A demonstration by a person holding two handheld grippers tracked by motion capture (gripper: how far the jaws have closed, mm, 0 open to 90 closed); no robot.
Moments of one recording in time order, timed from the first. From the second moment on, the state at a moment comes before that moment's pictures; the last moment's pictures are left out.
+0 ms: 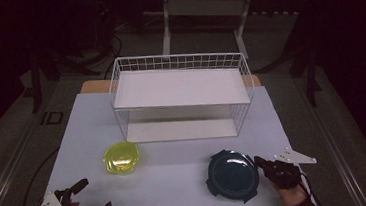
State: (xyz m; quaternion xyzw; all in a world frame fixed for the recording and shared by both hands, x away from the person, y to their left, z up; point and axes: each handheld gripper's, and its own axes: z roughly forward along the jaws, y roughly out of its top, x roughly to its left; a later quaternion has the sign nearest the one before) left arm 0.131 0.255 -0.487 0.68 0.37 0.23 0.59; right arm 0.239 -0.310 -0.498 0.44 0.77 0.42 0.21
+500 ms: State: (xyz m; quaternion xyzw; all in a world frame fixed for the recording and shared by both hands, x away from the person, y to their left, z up) left arm 0.131 0.254 -0.487 0.68 0.37 0.23 0.59; right arm 0.228 -0.316 -0.501 0.45 0.78 0.40 0.19
